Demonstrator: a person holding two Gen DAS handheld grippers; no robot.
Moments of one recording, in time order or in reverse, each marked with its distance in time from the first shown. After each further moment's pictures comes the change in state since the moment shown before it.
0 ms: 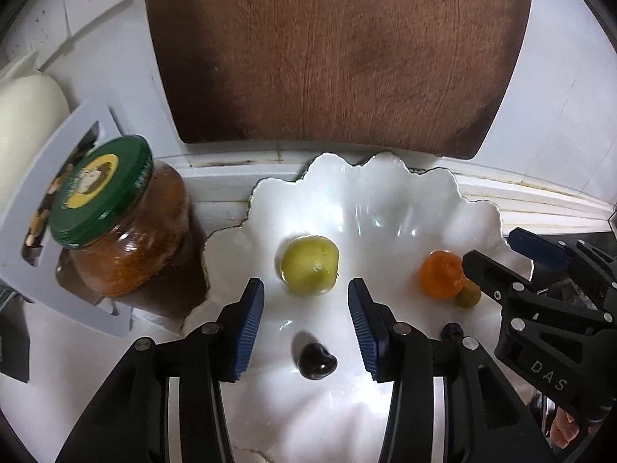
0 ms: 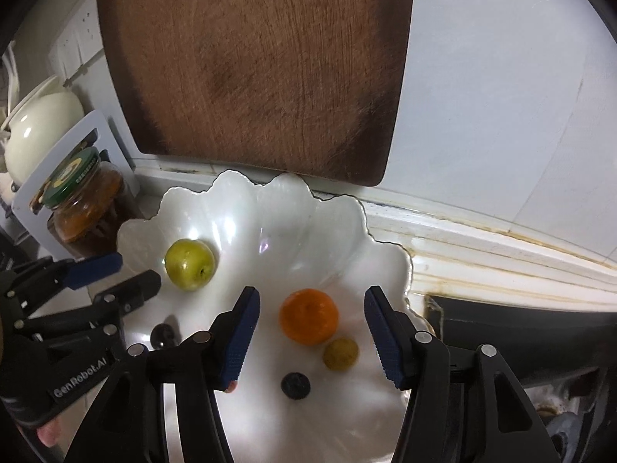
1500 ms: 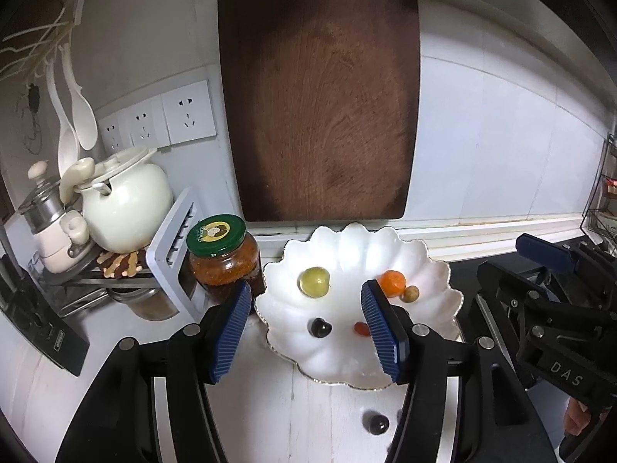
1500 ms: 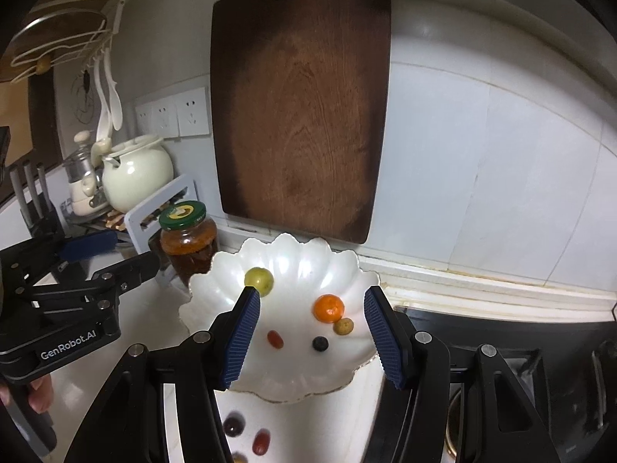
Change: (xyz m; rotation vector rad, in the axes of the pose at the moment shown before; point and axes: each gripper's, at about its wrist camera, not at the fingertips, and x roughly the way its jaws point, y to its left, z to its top) left arm -0.188 0.005 -0.073 0.053 -0.340 0.031; right arm -0.181 0.025 -0.067 -0.055 -0.329 0.001
